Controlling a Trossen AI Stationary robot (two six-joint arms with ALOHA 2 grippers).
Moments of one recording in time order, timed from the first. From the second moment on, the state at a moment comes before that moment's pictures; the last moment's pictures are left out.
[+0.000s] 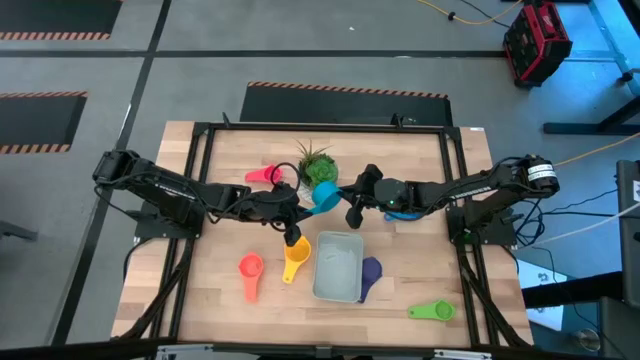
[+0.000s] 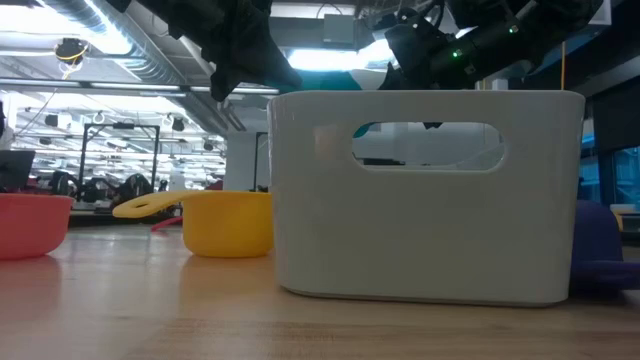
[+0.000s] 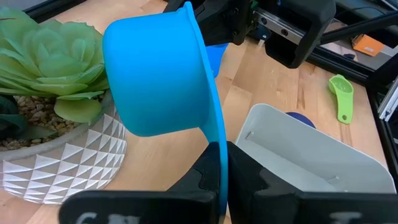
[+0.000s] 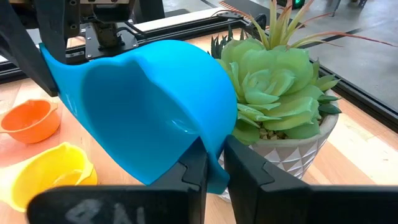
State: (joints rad) left arm -0.15 1.36 0.83 0.01 -0.33 -0.49; right arm 0.04 1.45 0.70 0.34 0.35 0.24
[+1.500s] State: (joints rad) left arm -0.15 1.36 0.83 0.01 -0.32 -0.50; right arm 0.04 1.30 0.70 0.21 0.28 0.17
